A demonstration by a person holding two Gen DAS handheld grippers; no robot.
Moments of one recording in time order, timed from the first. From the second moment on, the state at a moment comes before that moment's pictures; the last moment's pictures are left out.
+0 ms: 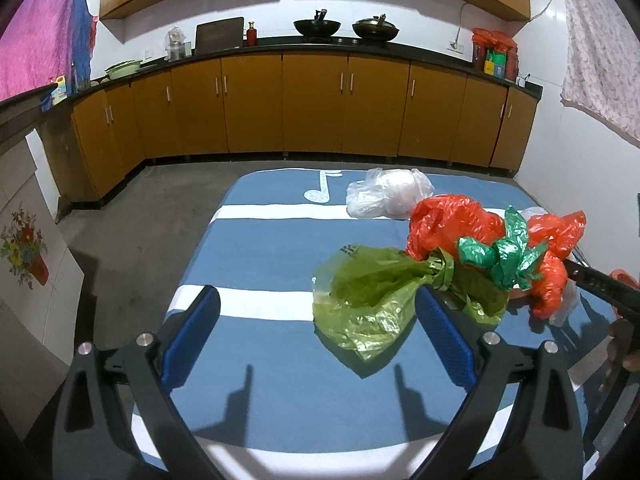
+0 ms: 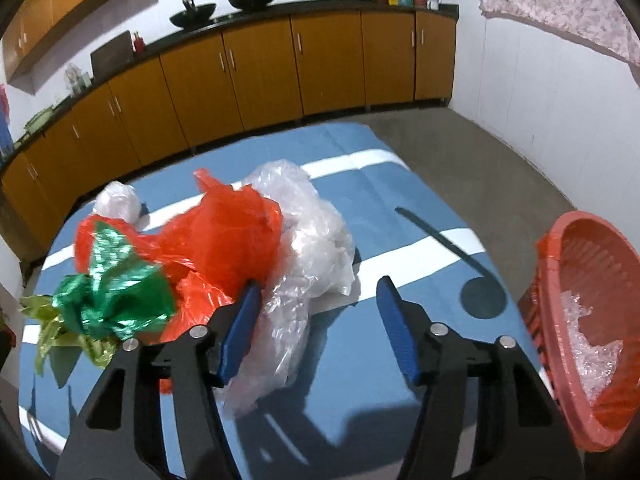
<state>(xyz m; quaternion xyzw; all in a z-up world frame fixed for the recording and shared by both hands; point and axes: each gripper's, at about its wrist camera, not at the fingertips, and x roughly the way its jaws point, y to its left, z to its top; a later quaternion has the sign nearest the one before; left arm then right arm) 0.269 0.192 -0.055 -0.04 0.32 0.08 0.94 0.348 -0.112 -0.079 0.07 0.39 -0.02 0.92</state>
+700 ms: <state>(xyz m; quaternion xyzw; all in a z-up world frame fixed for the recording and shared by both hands) 0.293 0.146 -0.055 -0.02 0.32 0.03 0.95 0.308 -0.153 -0.075 0.06 0.38 -0.06 0.92</state>
